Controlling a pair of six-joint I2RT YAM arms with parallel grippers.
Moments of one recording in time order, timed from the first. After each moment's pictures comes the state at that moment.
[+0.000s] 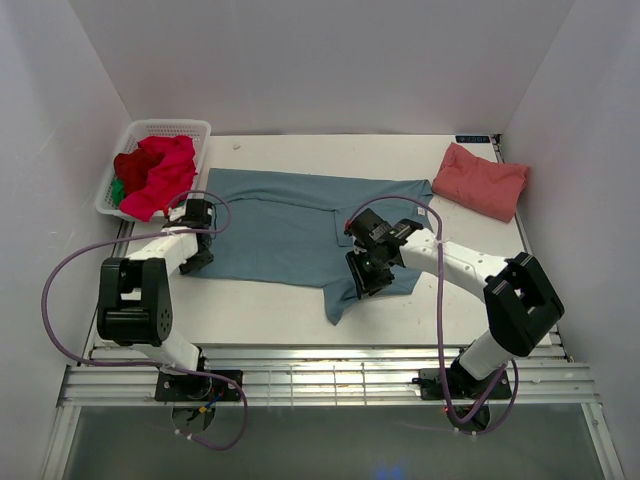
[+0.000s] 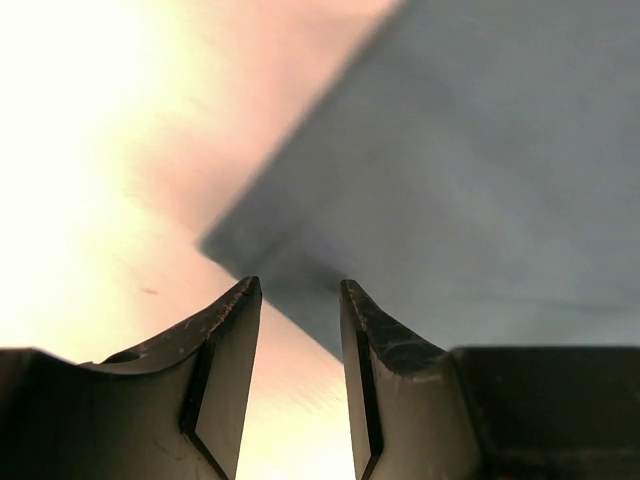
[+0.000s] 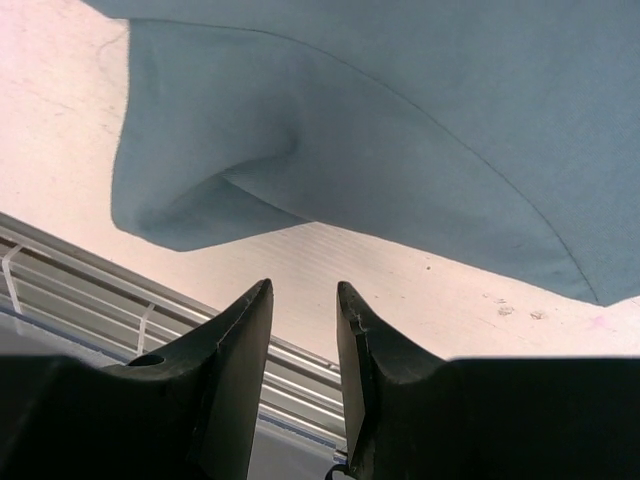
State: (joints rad) left arm -0.07 1.59 0.89 -0.52 -0.50 -0.51; right arm 0.76 1.57 1.07 -0.78 -0.12 0.33
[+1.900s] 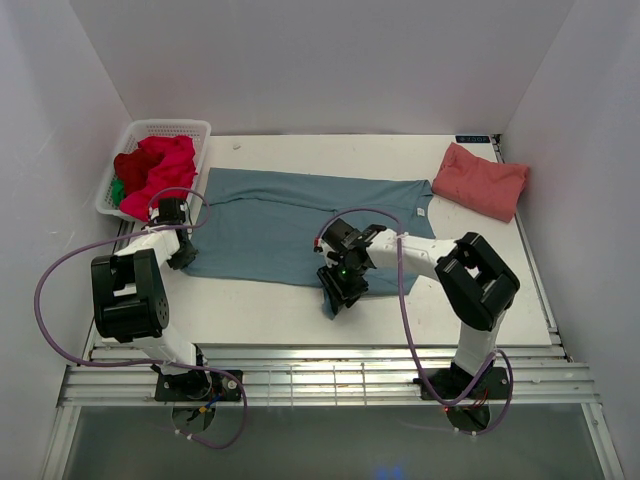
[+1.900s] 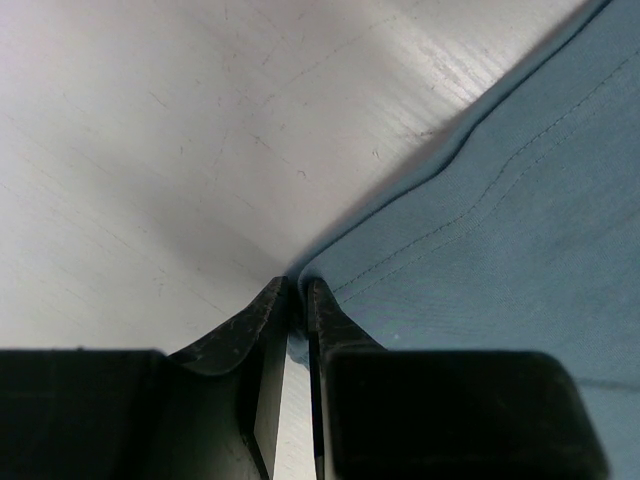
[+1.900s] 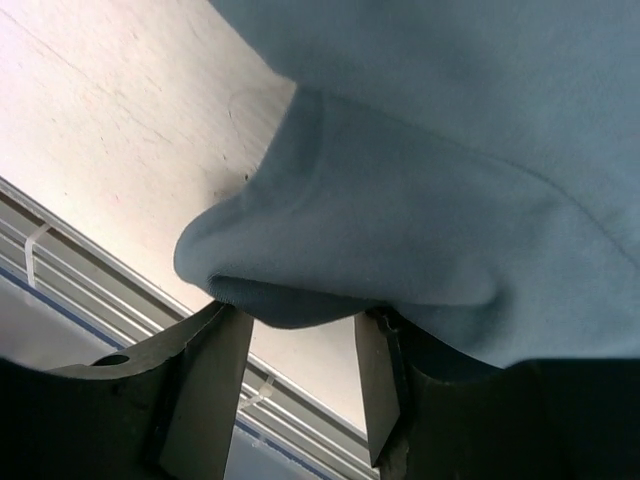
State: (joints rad) left arm 0.15 1.63 0.90 -0.40 -0.31 -0.38; right arm 0.85 1.81 1.15 -0.68 -0.31 0.23
